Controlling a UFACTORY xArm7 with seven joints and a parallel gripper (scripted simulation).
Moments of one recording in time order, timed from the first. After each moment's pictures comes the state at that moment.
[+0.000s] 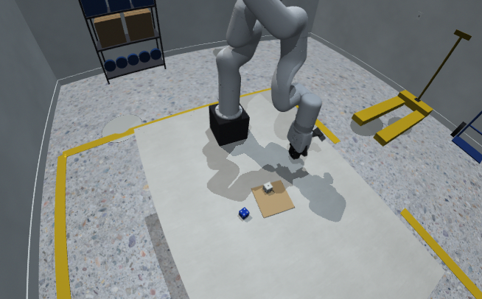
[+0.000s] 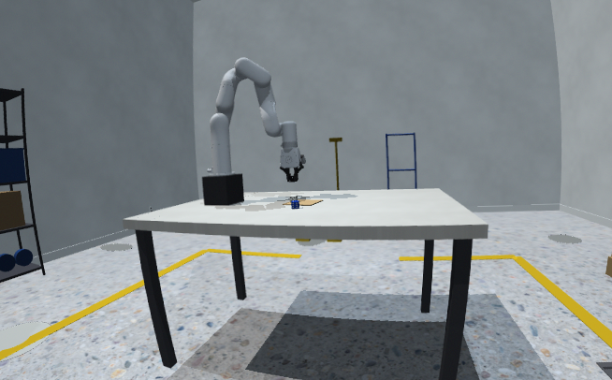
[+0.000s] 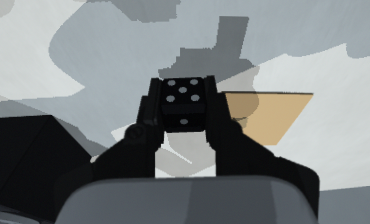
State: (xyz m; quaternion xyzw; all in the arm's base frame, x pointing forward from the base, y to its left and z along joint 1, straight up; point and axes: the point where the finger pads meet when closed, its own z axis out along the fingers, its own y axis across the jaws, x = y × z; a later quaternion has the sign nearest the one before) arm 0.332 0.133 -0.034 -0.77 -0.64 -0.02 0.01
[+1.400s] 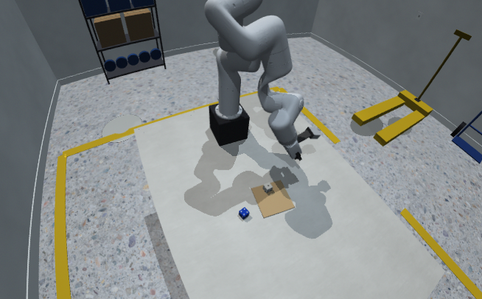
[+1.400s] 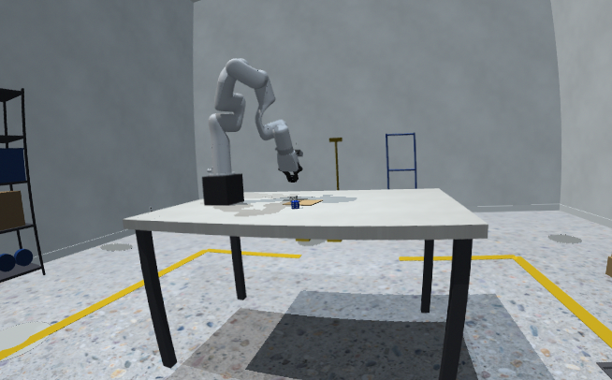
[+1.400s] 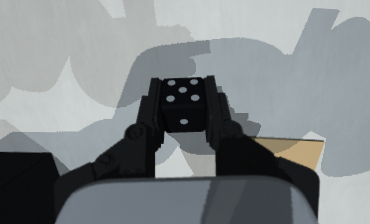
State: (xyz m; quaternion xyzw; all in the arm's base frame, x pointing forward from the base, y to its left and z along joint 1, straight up) arm 0.333 0.130 -0.033 -0.74 -0.62 -0.19 0.19
